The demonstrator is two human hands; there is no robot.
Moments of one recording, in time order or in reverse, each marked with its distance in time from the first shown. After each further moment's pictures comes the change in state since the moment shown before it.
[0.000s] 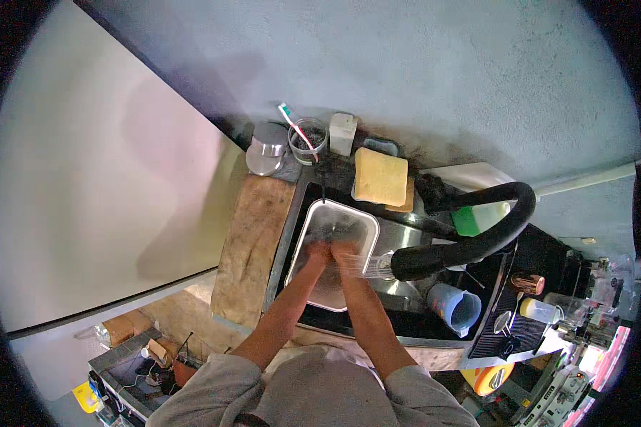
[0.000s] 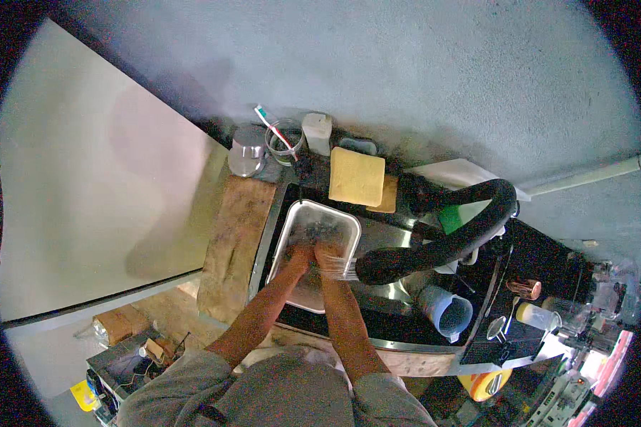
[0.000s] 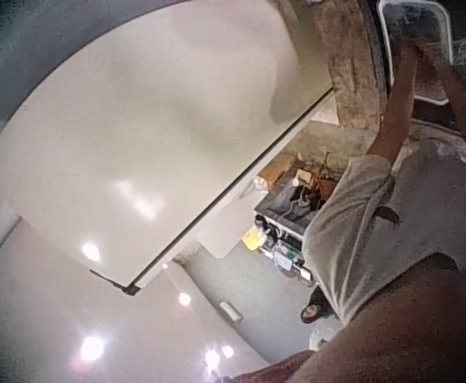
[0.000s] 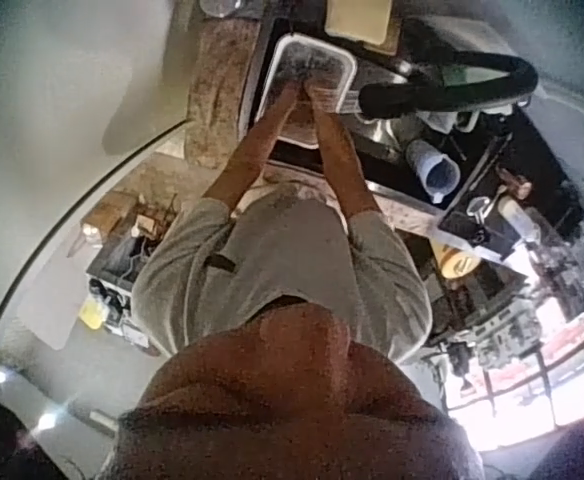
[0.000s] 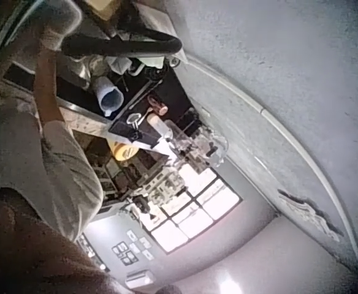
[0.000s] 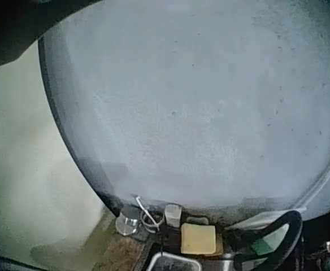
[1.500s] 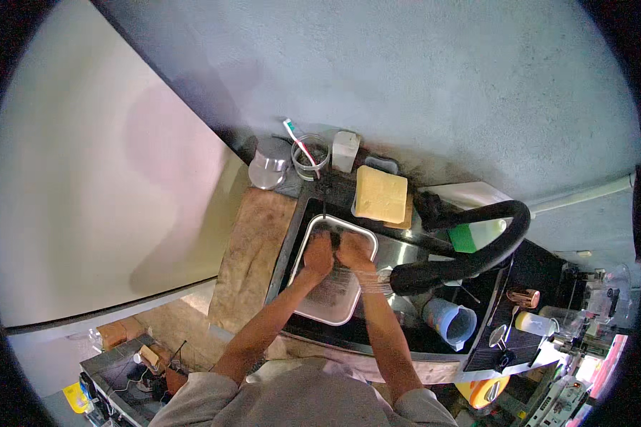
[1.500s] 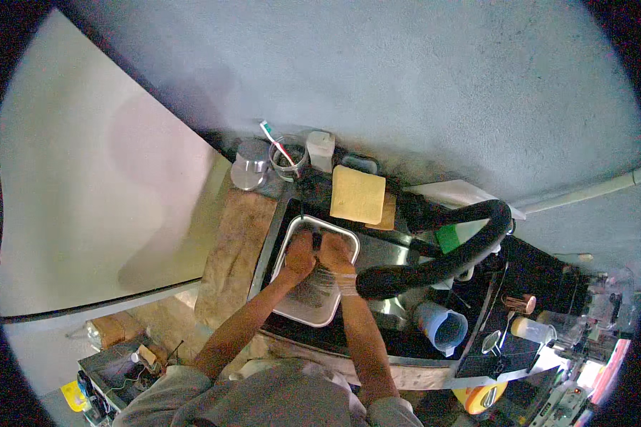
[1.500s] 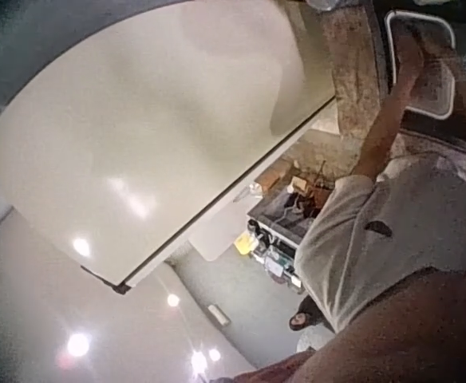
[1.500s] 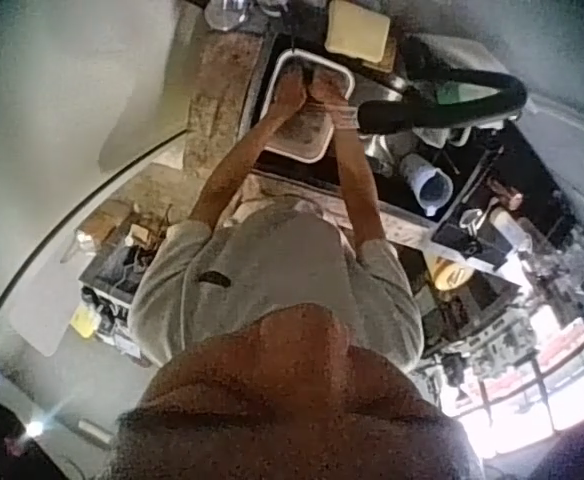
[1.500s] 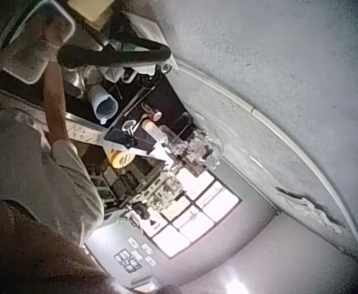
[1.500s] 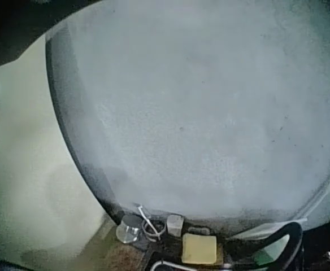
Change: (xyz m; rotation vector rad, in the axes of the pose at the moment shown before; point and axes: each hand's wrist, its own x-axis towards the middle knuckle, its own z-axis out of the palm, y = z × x) left_hand -0.115 -0.015 -0.138 -0.140 0.596 0.325; right_hand 0.177 -0.154 -0.318 0.091 -0.699 -0.134
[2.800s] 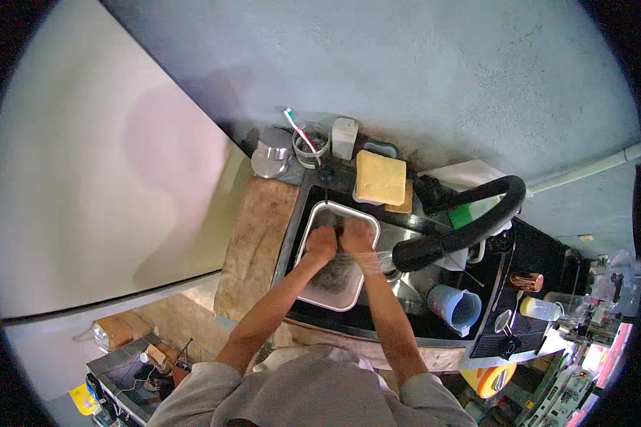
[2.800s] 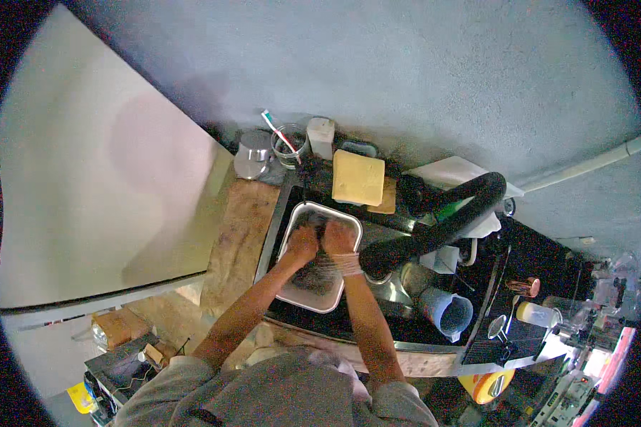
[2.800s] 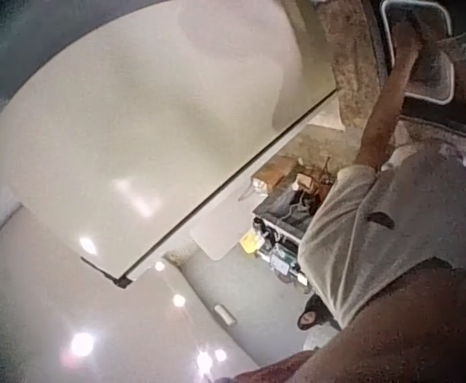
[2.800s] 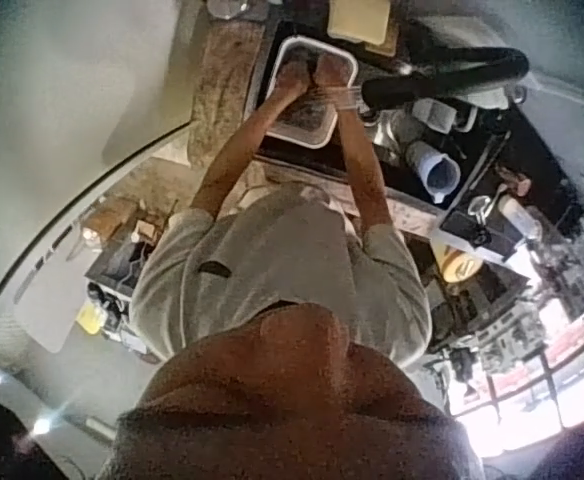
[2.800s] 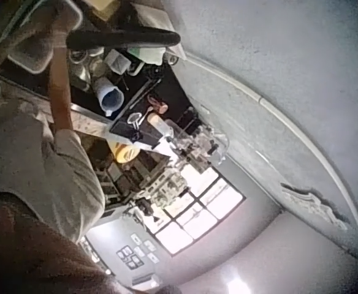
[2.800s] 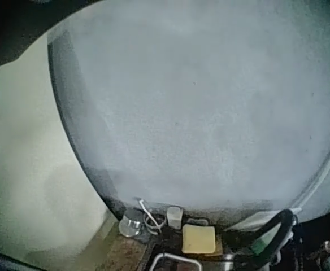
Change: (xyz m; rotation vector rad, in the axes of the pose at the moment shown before) left_hand 0.007 0.032 -0.018 0.043 -0.293 0.019; right_hand 0.009 0.068 0.092 -0.129 0.430 -0.029
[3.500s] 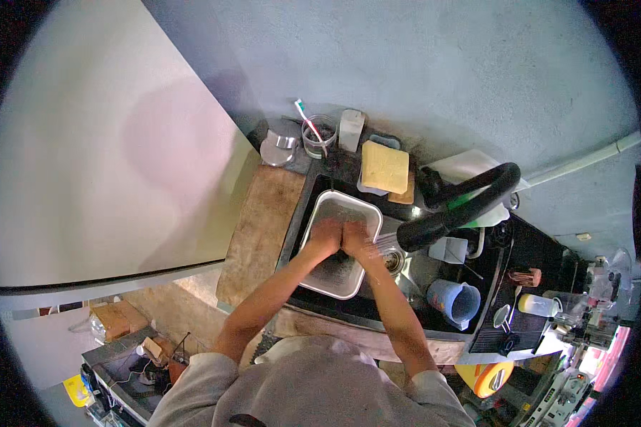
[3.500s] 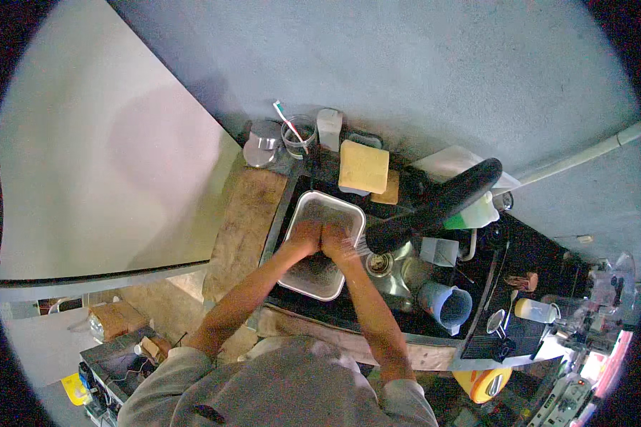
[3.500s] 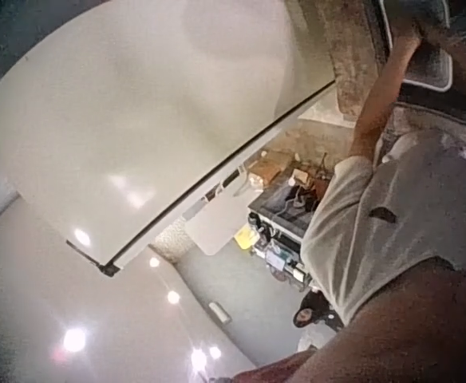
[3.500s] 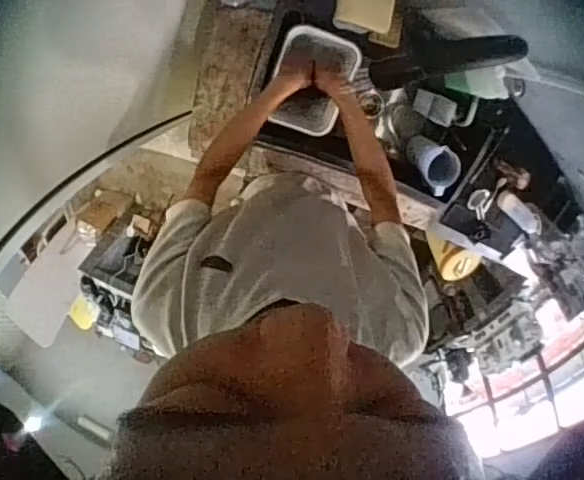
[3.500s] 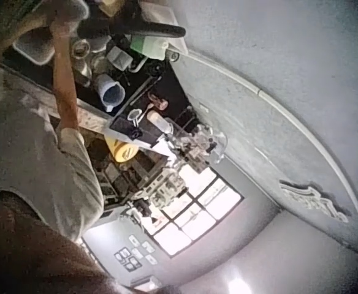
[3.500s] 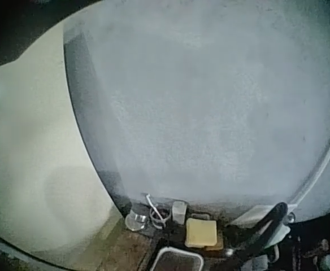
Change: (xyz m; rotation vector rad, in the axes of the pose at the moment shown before) left_hand -0.027 0.014 -0.036 0.050 0.060 0.191; right_hand -0.018 -0.032 -0.072 0.108 -0.250 -0.088
